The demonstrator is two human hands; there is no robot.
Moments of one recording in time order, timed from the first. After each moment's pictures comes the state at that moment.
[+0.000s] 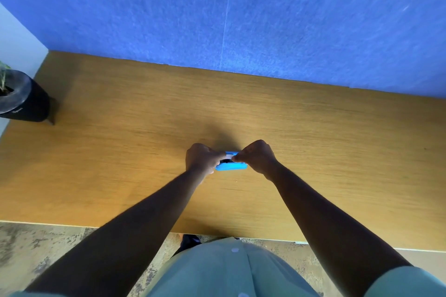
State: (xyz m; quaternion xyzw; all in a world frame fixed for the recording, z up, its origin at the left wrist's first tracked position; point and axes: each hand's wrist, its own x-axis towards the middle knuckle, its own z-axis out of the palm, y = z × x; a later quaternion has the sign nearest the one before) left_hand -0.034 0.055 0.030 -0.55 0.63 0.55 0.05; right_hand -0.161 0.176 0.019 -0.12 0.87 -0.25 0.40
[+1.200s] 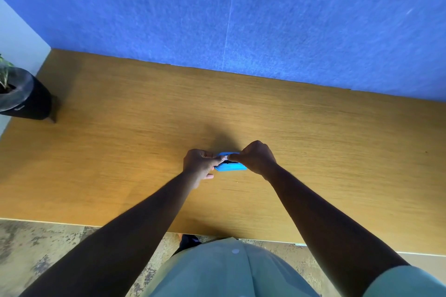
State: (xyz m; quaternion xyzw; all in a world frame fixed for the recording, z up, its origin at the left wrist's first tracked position) left_hand -0.018 0.046 0.005 -0.54 0.53 0.65 0.06; right_hand -0.158 0.168 0.018 -0.15 0.90 -0.18 0.38
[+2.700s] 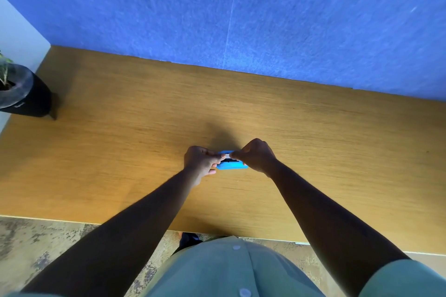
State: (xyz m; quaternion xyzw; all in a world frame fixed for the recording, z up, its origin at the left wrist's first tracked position) left_hand -0.020 0.046 0.002 -0.53 0.54 0.66 0.04; right_hand -0.160 0.169 0.022 -0.19 0.89 -0.18 0.38
